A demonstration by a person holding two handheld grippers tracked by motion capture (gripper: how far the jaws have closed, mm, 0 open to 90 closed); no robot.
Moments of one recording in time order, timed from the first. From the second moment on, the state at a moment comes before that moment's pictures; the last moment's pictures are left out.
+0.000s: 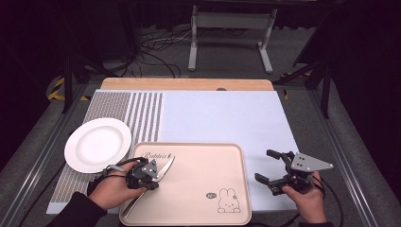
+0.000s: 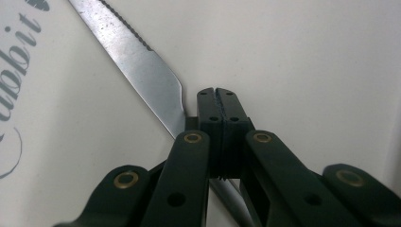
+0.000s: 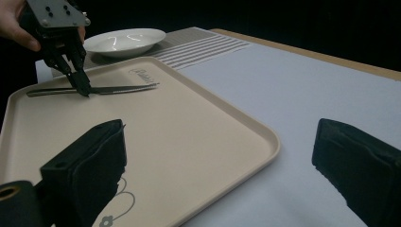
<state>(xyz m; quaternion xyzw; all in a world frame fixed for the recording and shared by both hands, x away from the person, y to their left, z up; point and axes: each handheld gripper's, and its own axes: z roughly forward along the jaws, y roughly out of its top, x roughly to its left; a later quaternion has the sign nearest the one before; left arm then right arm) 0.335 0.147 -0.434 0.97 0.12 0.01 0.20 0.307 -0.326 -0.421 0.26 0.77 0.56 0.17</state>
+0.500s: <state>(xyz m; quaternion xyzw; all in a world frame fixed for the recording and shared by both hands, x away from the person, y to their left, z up) 0.337 0.168 -0.436 0.97 0.15 0.01 0.21 0.307 -0.324 -0.422 0.25 0.77 0.56 0.17</state>
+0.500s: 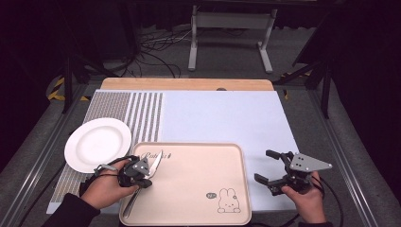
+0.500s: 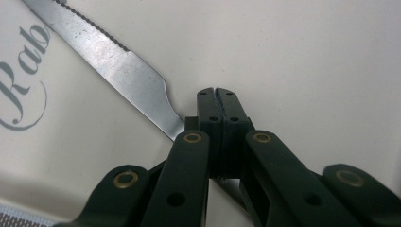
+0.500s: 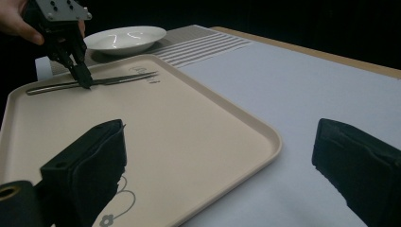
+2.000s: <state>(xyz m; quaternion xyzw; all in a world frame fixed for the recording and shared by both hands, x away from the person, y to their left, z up) 0.338 0.200 -0.437 0.96 0.20 -0.01 0.21 0.307 -0.323 -0.423 0.26 0.77 0.56 0.17</state>
